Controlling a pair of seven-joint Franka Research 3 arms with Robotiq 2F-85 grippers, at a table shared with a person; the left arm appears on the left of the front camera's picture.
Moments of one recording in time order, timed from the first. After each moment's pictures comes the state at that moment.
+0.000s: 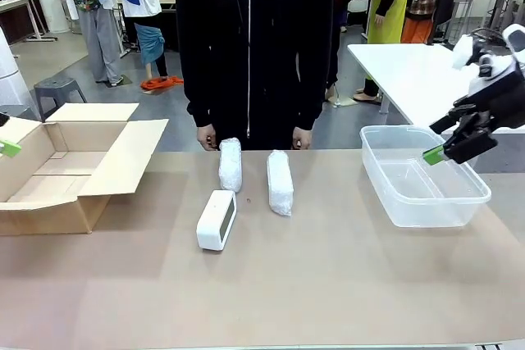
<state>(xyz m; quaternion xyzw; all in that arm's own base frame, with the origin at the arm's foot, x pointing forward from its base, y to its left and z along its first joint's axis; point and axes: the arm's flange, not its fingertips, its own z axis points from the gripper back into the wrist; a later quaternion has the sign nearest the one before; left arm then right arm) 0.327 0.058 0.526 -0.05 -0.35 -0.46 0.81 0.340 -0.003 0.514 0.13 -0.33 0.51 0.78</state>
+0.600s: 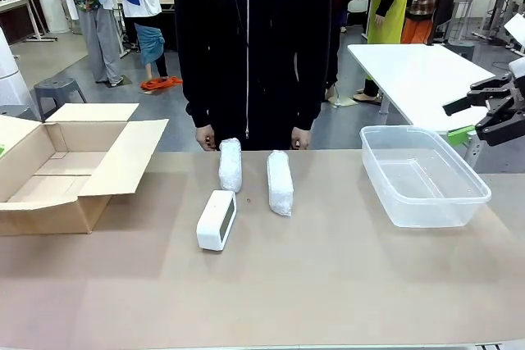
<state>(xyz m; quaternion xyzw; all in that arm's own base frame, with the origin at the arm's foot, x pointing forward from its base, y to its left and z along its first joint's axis) 0.333 0.100 0.508 -0.07 -0.41 -0.49 0.76 0.368 -0.052 0.514 0.24 -0.40 0.54 0.70</state>
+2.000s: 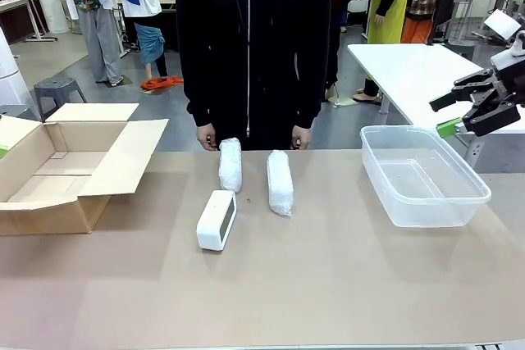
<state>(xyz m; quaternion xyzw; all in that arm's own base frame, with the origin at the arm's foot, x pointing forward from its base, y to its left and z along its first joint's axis) 0.334 0.098 0.505 -0.07 -0.41 -0.49 0.76 0.392 -0.045 0.516 0.25 -0.37 0.55 0.70</state>
